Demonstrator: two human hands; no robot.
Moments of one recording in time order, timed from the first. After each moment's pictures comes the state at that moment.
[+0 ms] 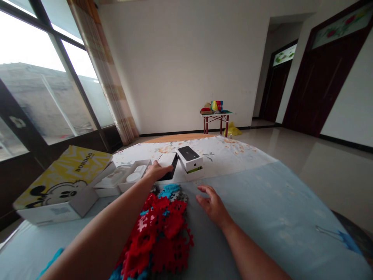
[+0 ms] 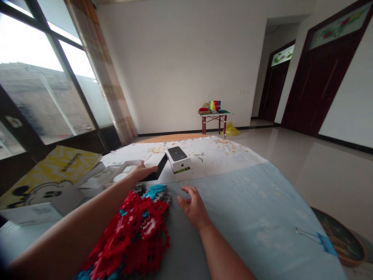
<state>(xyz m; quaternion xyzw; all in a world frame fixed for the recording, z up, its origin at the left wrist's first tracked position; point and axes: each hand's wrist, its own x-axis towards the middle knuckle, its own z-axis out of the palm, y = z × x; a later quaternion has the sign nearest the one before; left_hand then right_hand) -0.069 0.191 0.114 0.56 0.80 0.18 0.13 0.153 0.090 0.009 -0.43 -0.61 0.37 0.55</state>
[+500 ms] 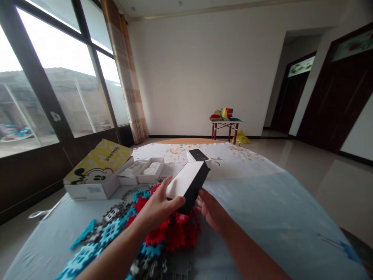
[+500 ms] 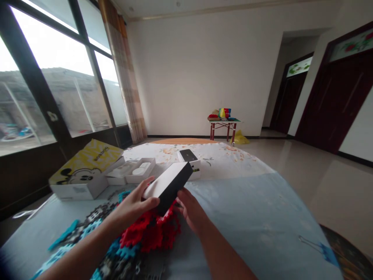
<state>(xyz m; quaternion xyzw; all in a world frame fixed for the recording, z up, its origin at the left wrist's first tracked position) -0.053 -0.005 0.146 0.62 0.62 0.37 0.31 0.116 0.048 0.049 -0.20 -0.42 0.73 0.49</state>
